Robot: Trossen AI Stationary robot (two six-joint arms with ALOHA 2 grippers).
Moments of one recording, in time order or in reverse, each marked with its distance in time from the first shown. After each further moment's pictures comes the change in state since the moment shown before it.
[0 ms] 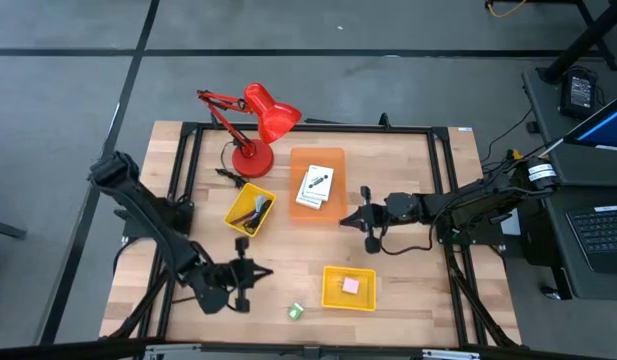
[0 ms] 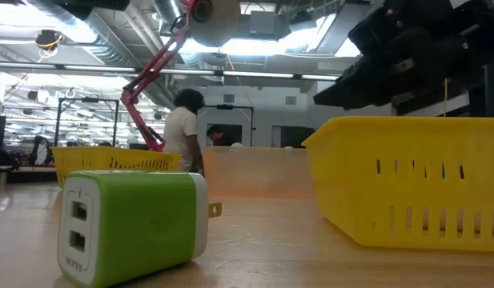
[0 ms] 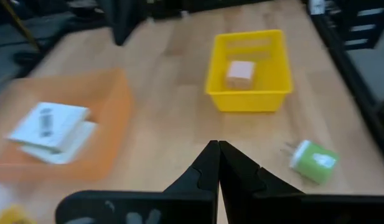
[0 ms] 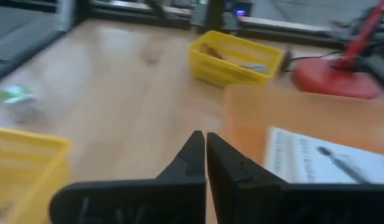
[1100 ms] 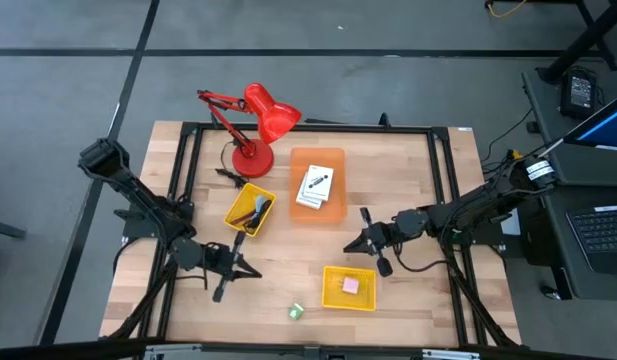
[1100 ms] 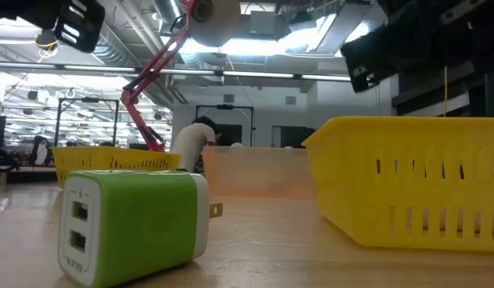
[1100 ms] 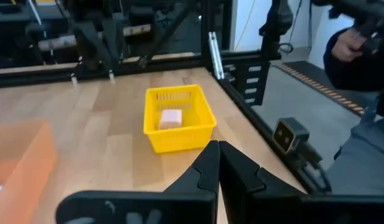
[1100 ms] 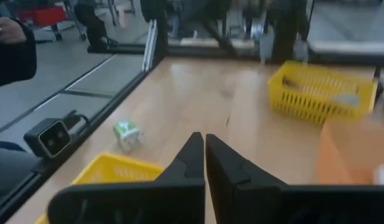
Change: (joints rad) left arm 0.053 -0.223 -0.502 0.839 0.342 0.327; right arm 0.205 0.000 0.000 0.101 -0.045 0.159
